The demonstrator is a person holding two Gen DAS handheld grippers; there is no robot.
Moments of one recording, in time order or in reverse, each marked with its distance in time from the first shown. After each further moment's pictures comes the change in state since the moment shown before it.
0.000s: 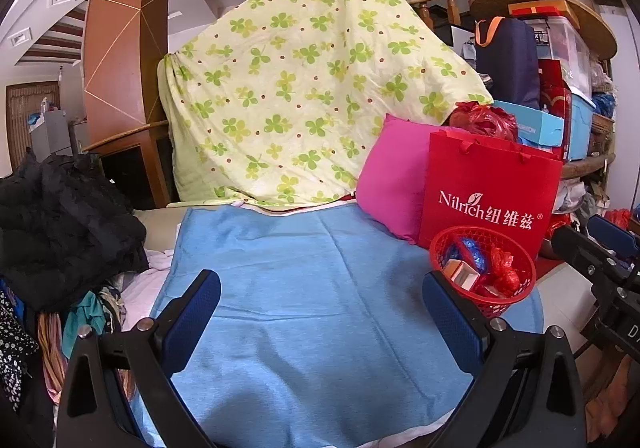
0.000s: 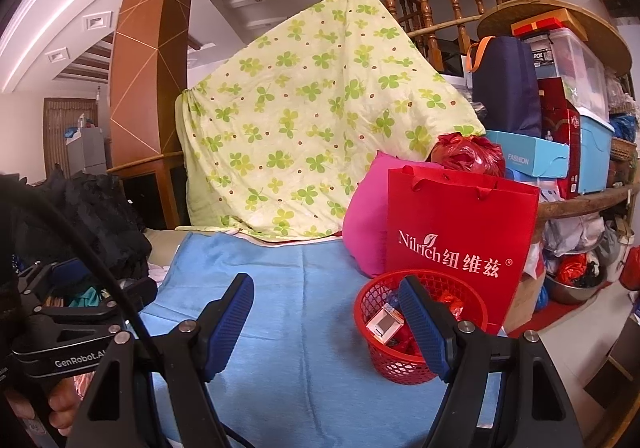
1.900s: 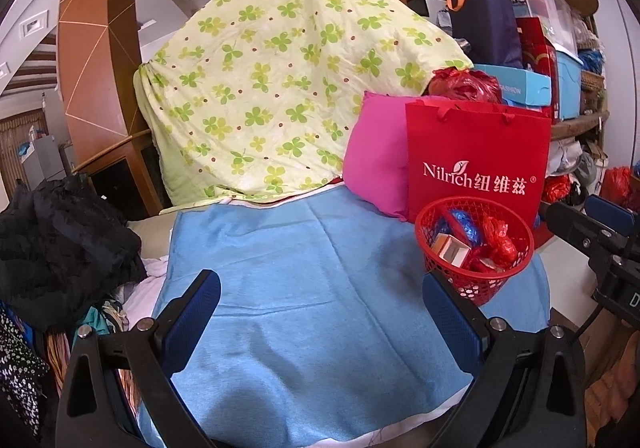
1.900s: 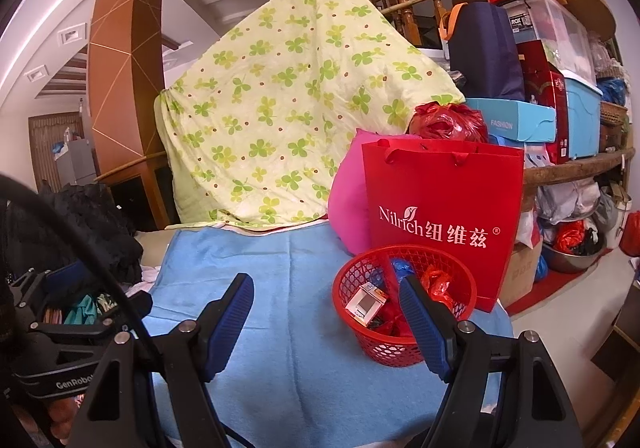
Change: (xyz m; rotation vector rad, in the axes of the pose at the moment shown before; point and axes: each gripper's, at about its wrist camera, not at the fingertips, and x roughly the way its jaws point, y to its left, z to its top) left arm 0.012 -0.049 -0.004 0.129 0.056 0.004; right arm 0.015 -0.044 -0.011 0.092 0.057 -0.018
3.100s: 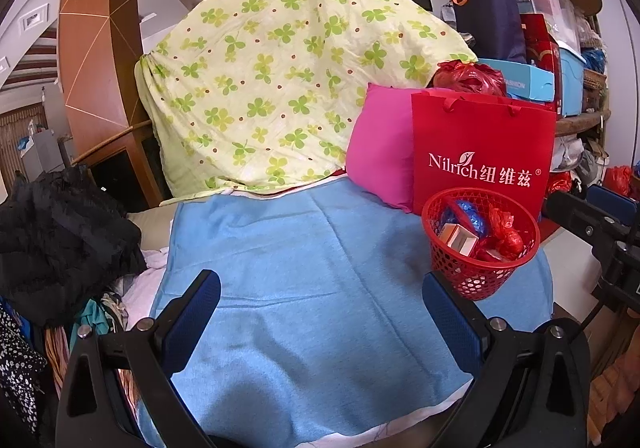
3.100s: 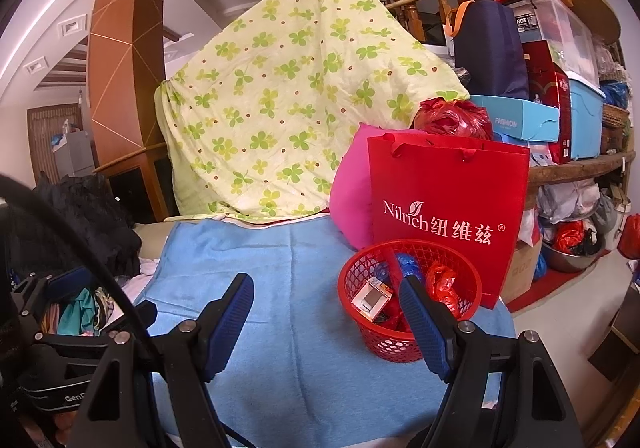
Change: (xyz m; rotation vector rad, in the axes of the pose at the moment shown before) left arm 0.008 0.014 -0.010 -0.016 0.023 0.000; right arm 0.006 0.012 -0.002 -0.018 0.024 -0.005
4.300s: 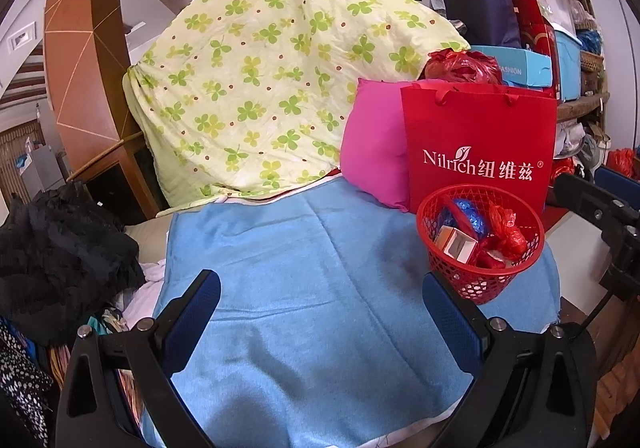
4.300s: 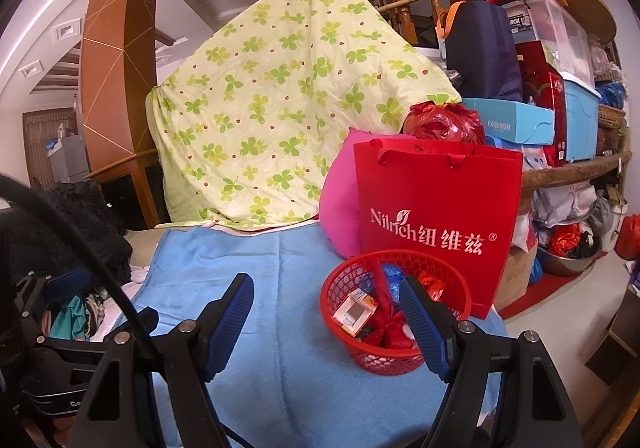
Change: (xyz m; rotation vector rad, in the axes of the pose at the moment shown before) left arm 0.023 -0.033 0.019 0.067 0.013 0.017; right arm 0.017 -0.030 0.014 0.009 -0.019 -0.020
